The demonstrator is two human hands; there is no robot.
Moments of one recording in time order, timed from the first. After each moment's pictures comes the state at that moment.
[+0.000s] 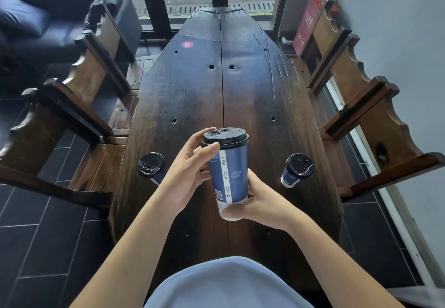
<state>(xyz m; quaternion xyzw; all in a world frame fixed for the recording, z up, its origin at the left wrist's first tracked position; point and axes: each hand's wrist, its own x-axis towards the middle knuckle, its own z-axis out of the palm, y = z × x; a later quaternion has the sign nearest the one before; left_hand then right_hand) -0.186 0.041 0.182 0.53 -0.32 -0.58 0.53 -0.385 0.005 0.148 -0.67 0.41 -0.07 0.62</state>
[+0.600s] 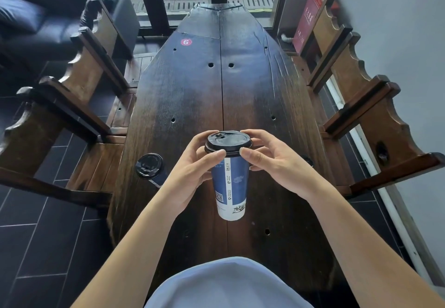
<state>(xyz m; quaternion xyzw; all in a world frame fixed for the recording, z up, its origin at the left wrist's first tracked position) -0.186 0.033 0.180 0.54 -0.35 -0.57 0.50 -0.389 -0.054 0.198 -0.71 0.39 -0.18 0.56</state>
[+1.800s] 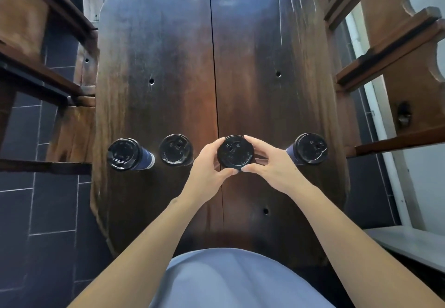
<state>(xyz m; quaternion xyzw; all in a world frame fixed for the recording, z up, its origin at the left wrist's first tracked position) -0.208 -0.033 0.027 0.70 -0.47 -0.45 0.29 -0.400 -0.110 0.036 -0.67 0.51 -0.06 0.54</state>
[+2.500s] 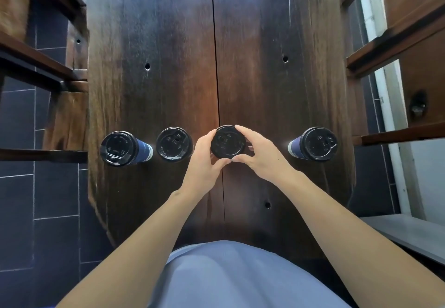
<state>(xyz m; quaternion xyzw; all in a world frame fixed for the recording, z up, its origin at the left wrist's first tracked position) -0.203 -0.041 -0.004 0.74 -0.42 -0.44 0.26 -0.367 -0.124 -0.005 -0.73 0.50 -0.02 0.47</state>
